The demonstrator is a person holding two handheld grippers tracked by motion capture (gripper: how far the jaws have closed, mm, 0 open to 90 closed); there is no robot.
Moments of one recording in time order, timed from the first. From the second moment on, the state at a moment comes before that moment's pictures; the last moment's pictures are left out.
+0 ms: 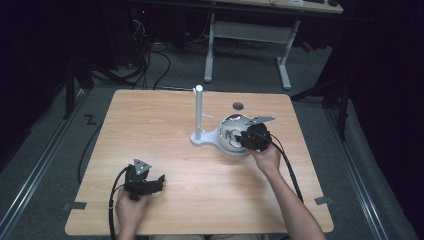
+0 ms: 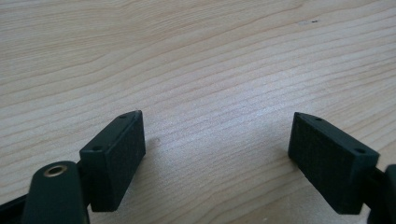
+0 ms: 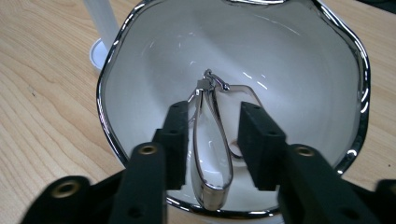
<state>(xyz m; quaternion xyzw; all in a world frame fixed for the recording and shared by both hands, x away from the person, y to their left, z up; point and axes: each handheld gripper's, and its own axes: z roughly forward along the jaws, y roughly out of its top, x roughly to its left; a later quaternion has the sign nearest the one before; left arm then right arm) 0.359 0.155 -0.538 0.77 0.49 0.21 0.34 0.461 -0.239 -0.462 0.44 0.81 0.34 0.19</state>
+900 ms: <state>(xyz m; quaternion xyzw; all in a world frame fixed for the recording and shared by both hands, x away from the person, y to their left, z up) 0.359 0.155 -0.538 0.77 0.49 0.21 0.34 0.441 -0.278 -0.434 0.46 0.77 0.38 0.22</state>
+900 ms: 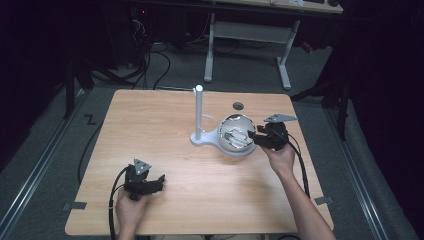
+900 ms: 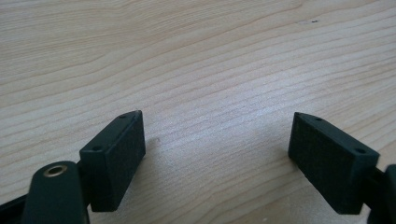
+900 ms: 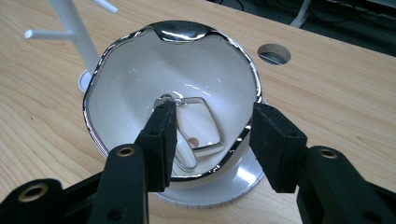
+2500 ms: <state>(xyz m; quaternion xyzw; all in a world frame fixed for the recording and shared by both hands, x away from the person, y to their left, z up) 0.359 0.155 -0.538 0.77 0.49 0.21 0.34 0.384 -0.335 -0.422 0.50 0.73 0.41 0.22</state>
